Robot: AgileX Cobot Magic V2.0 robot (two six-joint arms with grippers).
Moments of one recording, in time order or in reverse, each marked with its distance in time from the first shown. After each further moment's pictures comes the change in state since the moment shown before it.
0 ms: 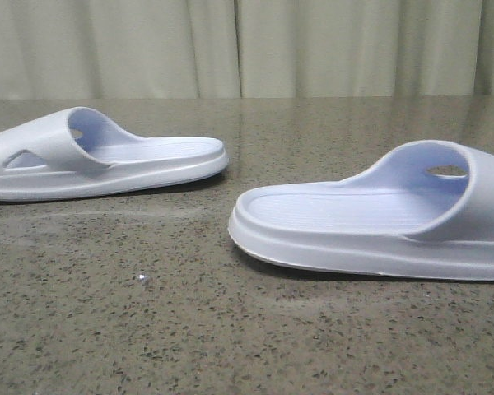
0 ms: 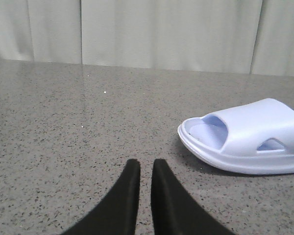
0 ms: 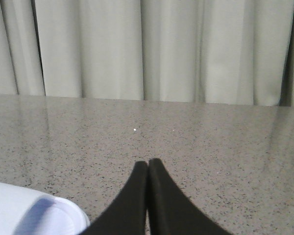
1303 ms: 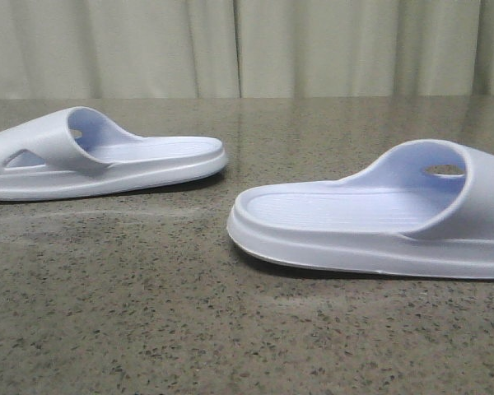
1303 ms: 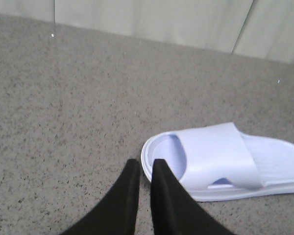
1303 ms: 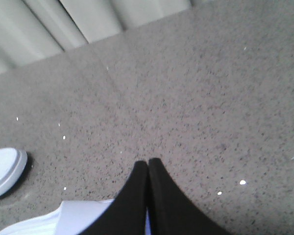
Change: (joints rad) left arm 0.000 0.555 -0.572 -0.124 0.371 0.000; right arm 0.000 0.633 -0.524 0.477 0.415 -0.081
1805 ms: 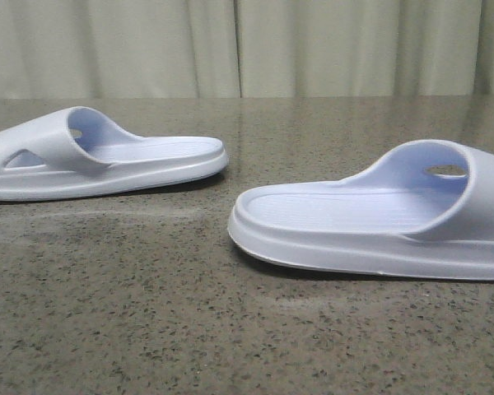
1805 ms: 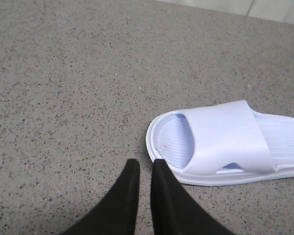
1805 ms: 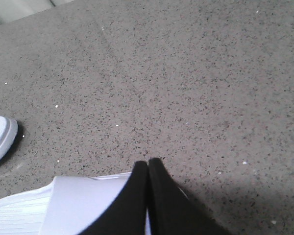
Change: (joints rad) left arm 0.000 0.085 -0.046 0.013 0.056 0.000; right arm 0.000 0.067 -0.045 -0.039 0.098 -0.002
